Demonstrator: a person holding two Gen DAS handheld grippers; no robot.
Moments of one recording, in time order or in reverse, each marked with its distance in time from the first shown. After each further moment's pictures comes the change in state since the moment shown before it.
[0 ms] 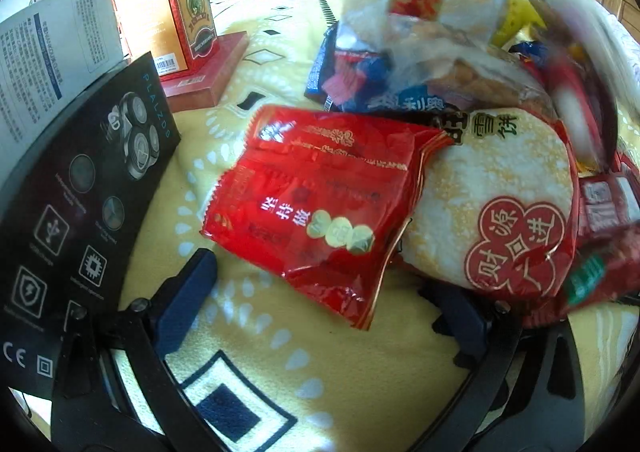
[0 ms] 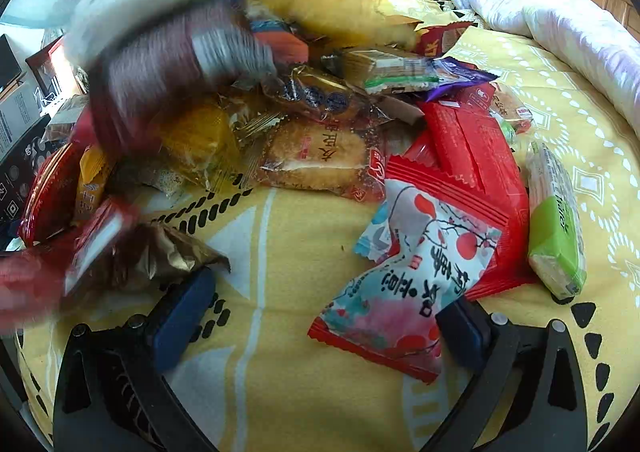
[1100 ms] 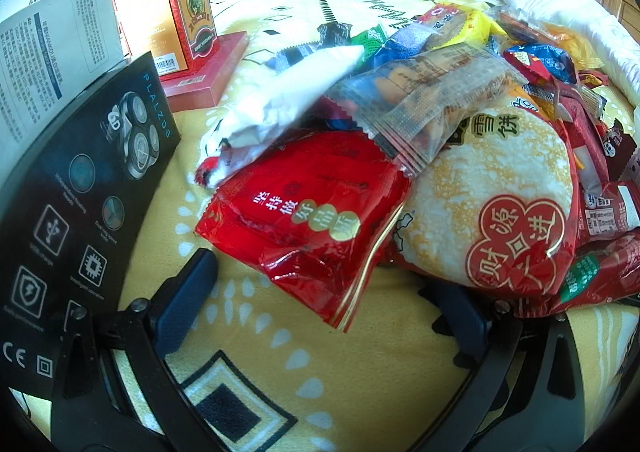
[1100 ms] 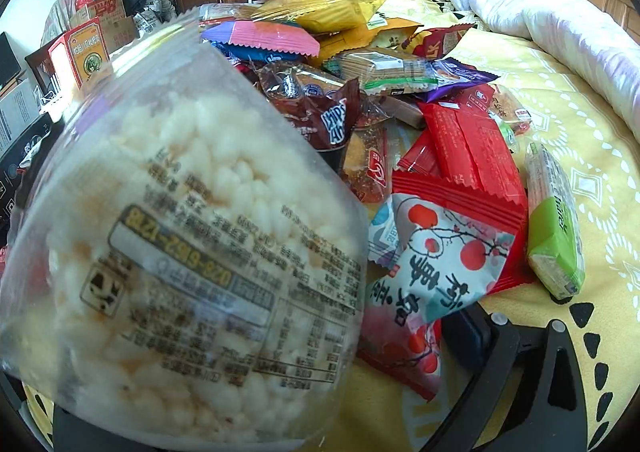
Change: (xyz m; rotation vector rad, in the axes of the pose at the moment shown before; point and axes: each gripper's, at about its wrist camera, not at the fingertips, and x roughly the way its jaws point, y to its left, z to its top) left arm 0.000 0.000 0.000 0.001 0.000 0.001; right arm -0.002 0.003 0.001 -0.005 0.000 -0.007
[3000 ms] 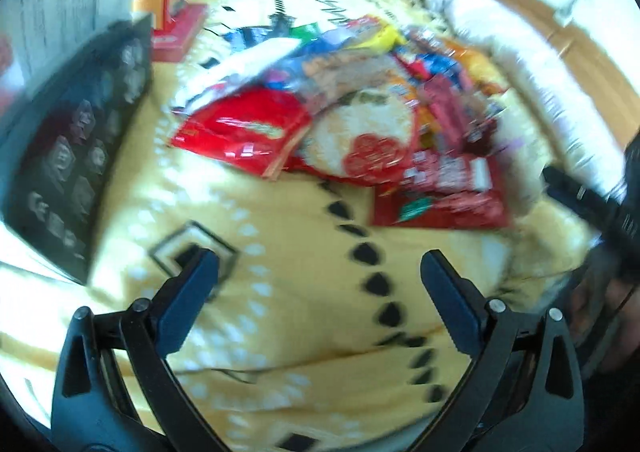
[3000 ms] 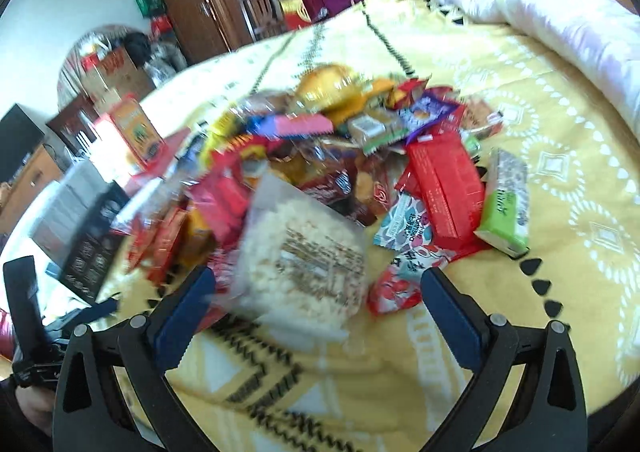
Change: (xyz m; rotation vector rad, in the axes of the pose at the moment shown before) left arm -0.064 0.017 -0.024 -0.127 0.102 -0.411; right arm -0.102 -0.008 0.000 0.182 -0.063 0.162
